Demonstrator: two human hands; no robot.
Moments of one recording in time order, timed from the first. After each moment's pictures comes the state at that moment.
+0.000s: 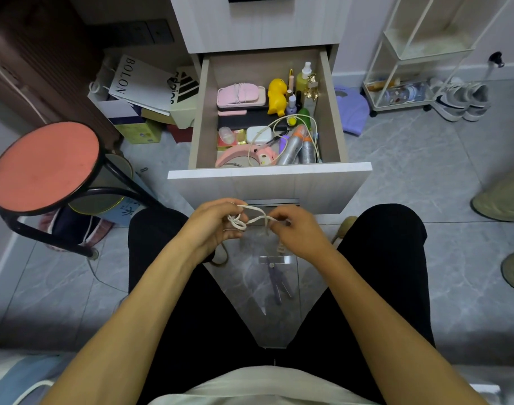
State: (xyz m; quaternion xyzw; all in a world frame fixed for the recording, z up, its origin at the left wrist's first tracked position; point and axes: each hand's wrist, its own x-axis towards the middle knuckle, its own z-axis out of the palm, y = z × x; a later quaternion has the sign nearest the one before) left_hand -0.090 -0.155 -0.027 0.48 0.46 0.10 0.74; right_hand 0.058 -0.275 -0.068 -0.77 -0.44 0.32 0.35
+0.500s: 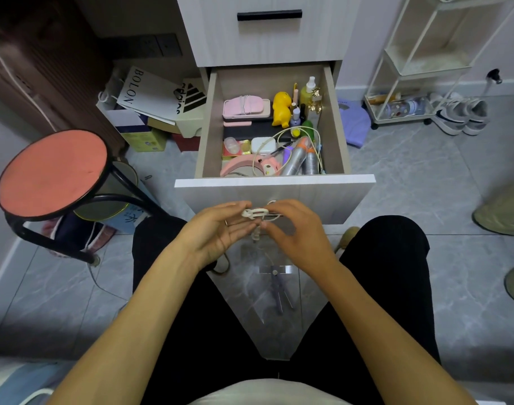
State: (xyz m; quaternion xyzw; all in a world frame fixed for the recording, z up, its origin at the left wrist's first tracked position) left_hand -0.090 -0.154 -0.004 0.31 0.42 0.14 0.84; right_hand 0.048 -0.273 -0.050 -0.69 -0.52 0.12 0.48
